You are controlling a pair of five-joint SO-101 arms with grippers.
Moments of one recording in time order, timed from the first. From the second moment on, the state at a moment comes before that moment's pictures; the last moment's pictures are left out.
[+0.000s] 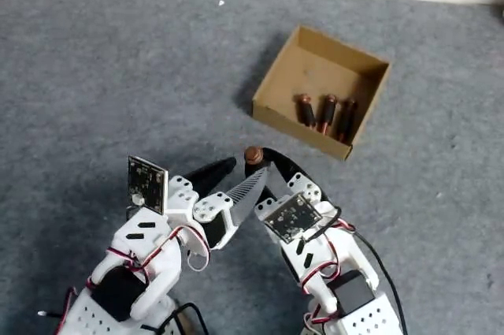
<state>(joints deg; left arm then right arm) 30.9 -100.6 83.4 40.0 26.0 -33.7 -103.7 96.0 22.4 25.9</state>
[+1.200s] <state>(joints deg) 4.8 -100.6 96.0 31.9 16.7 -23.0 -102.0 95.3 24.1 16.9</state>
